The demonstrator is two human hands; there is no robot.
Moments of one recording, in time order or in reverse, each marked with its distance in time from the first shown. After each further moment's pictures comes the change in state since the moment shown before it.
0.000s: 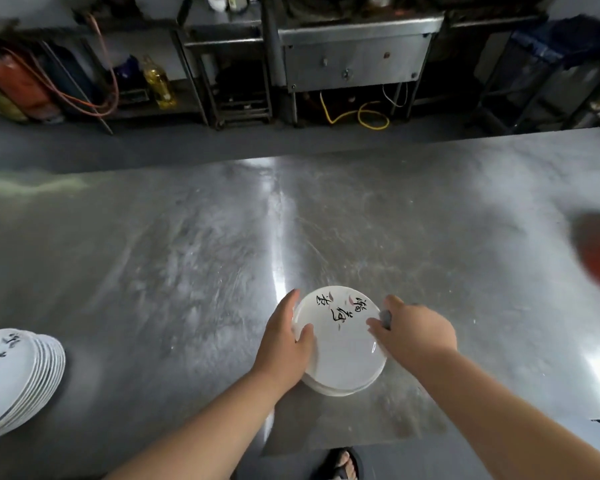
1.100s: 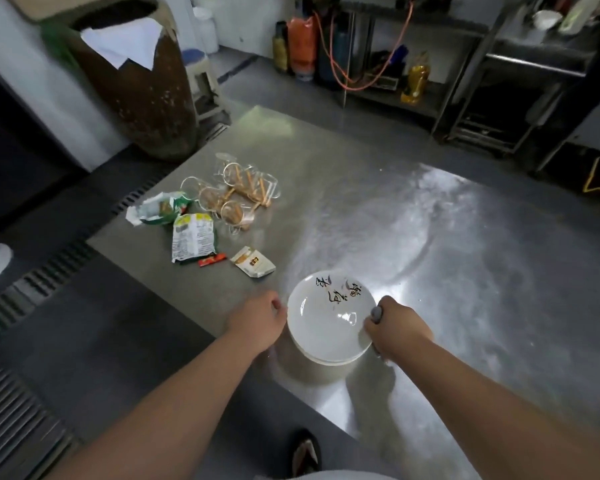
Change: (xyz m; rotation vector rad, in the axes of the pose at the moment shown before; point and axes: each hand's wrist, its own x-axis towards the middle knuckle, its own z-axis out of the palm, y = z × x) left_hand -0.128 -0.328 -0.515 0.406 0.278 -0.568; right_hand -0.071 -0.584 0.169 -0.033 -0.288 -0.428
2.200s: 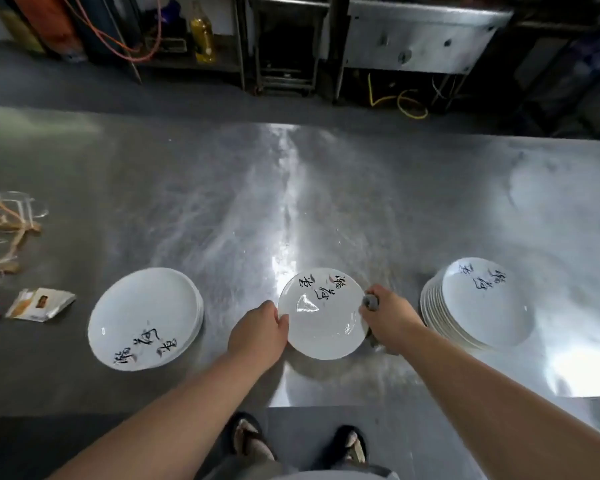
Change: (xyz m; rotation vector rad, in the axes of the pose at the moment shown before) left_hand -0.082 0.219 0.173 0.071 -0.138 0.493; right_hand -0.114 0.275 -0.025 0.403 0.199 0.409
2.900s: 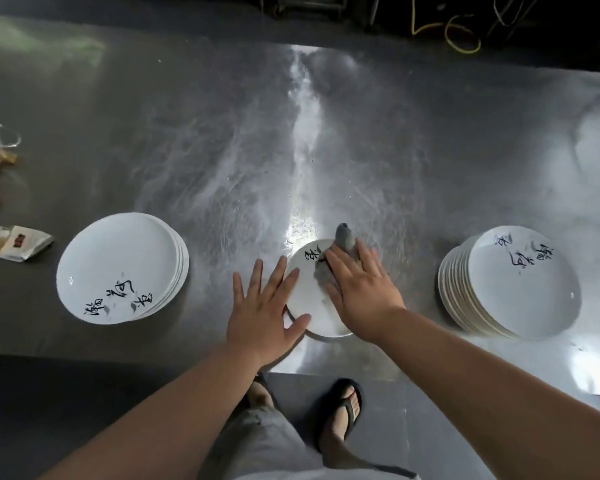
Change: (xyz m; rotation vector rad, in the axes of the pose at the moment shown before) left_hand -0.007 -0.025 0.084 0.407 -0.080 0.249; right_hand 0.019 0.013 0.051 -0.533 -0.069 -0.543
